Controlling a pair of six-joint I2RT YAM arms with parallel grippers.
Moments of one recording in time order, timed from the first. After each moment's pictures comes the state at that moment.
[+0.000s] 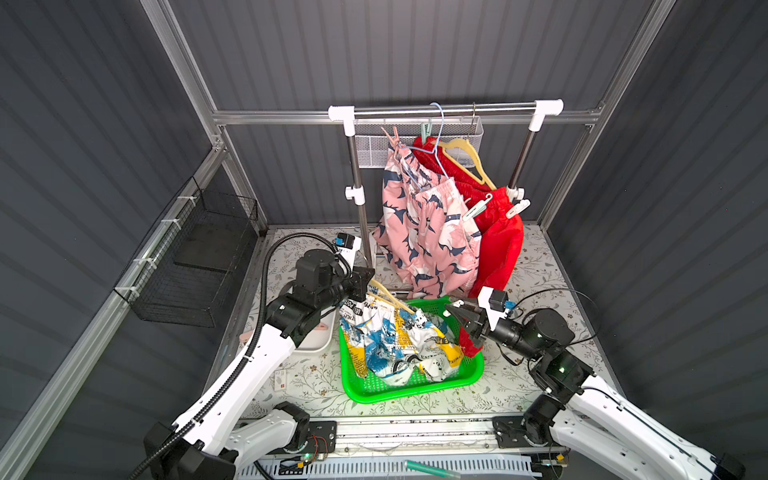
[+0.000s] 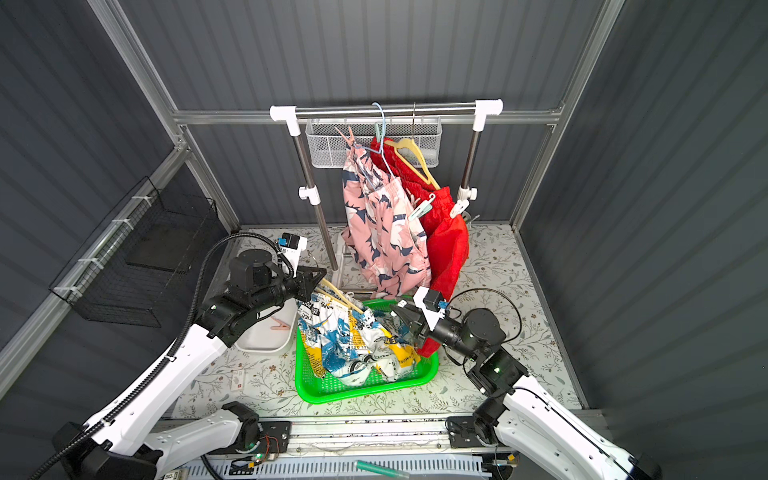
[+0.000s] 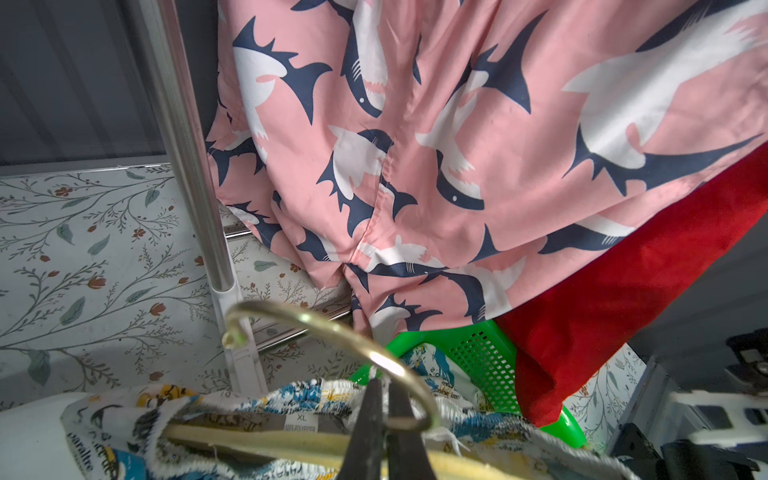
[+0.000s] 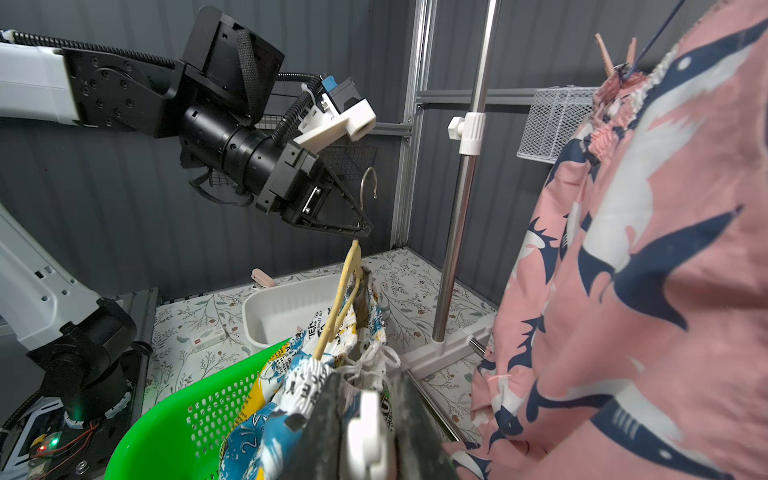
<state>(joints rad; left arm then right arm) -0.51 1.09 1.09 -0.44 0.25 -0.27 0.67 0.68 0.52 0.26 -0.36 -0.05</state>
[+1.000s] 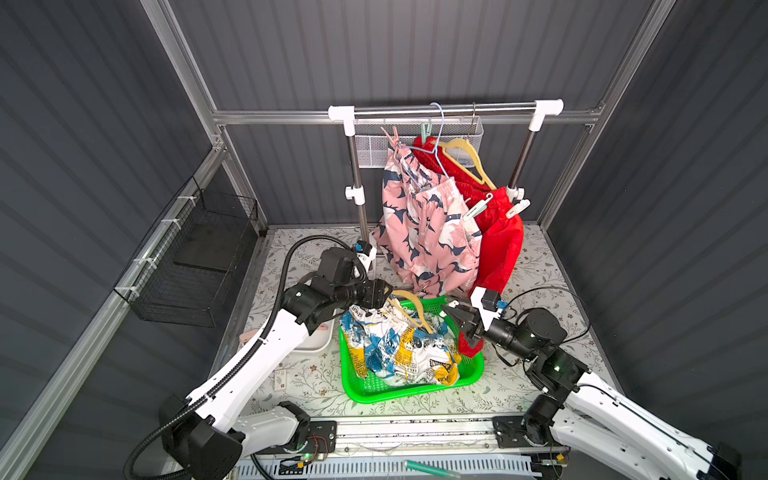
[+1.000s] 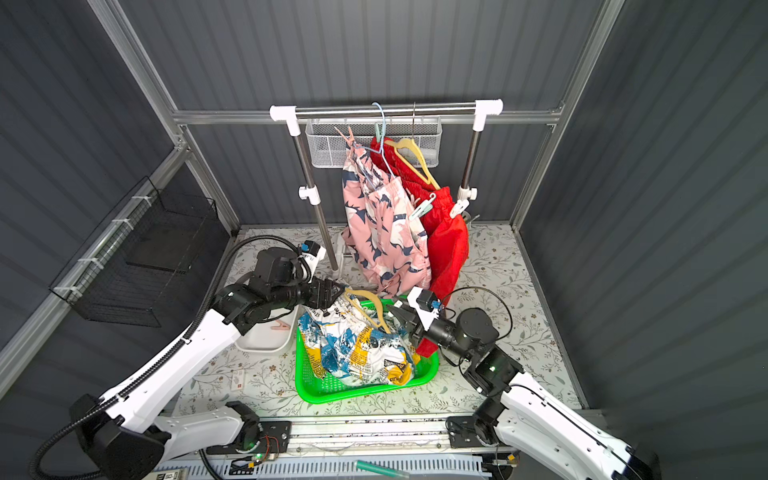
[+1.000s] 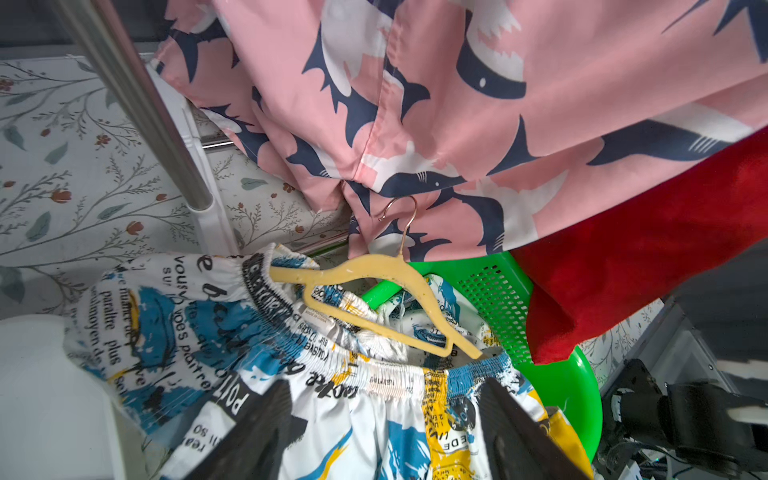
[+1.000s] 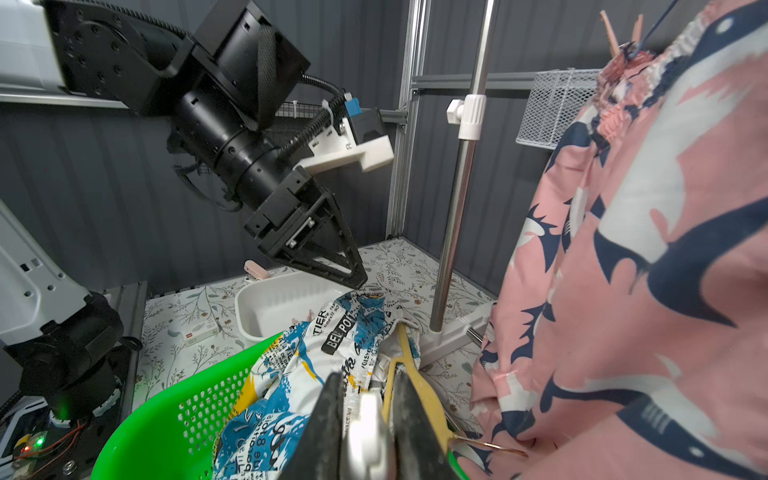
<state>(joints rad) -0.59 1.18 1.18 -0.65 0.17 -0.27 0.73 0.73 0.52 0.25 -0.29 -0.08</state>
